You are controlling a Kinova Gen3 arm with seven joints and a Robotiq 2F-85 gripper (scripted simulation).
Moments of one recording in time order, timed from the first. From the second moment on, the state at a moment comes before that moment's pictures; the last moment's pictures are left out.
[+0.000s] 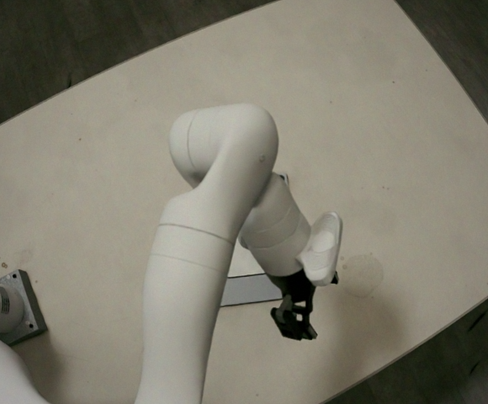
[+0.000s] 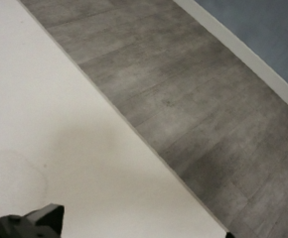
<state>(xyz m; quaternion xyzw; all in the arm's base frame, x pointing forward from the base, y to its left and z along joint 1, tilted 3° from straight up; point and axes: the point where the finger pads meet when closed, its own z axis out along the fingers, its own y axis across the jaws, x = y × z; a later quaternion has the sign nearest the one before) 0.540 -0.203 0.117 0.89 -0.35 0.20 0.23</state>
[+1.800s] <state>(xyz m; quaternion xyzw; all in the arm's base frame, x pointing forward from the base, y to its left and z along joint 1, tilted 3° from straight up) 0.496 0.037 0.192 0.74 -0.67 -0.03 -0.01</state>
